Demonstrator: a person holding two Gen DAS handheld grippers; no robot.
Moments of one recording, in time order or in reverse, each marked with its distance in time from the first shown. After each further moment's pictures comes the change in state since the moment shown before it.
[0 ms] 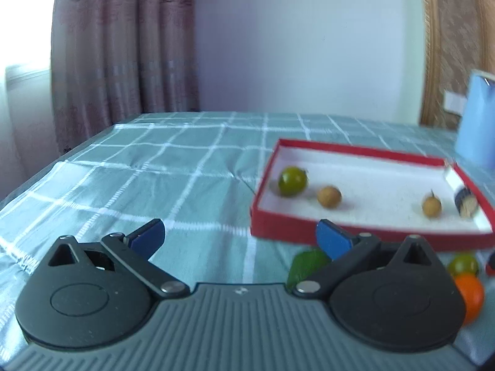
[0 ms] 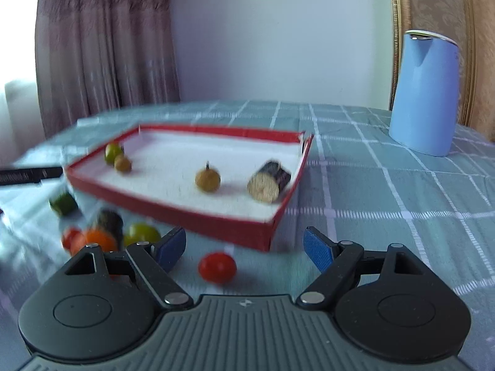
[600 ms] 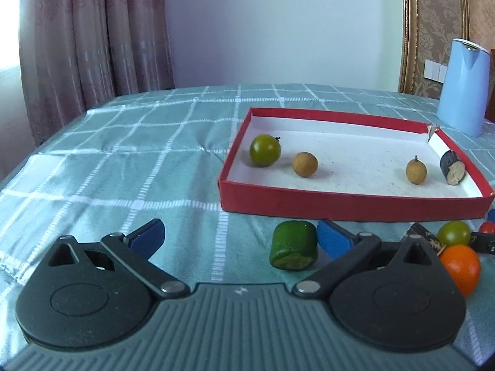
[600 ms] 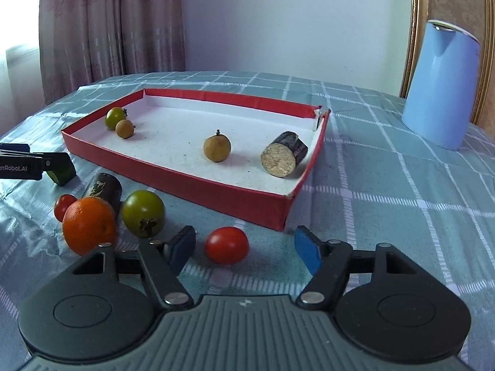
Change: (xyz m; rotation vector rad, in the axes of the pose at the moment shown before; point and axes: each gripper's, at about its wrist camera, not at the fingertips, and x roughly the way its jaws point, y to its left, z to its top) left arm 0.017 -0.013 -0.003 0.050 0.095 -0.069; right arm 0.015 0.011 0.001 -0.038 0.061 0.005
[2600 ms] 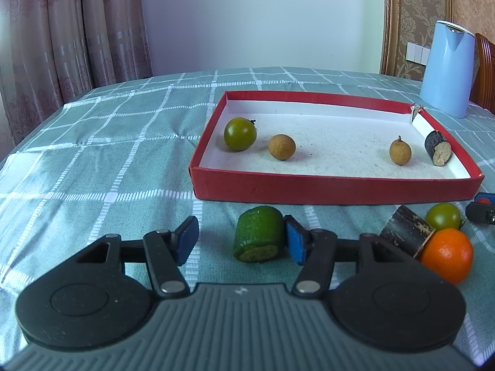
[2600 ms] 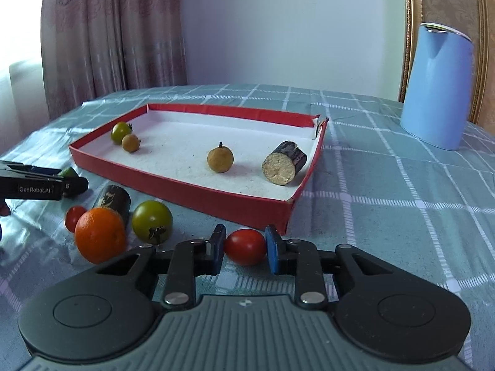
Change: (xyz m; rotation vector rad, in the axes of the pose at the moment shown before) left arm 0.010 -0.009 -0.002 0.042 0.056 -0.070; right arm -0.012 -0.005 -0.004 0.054 -0.050 0.017
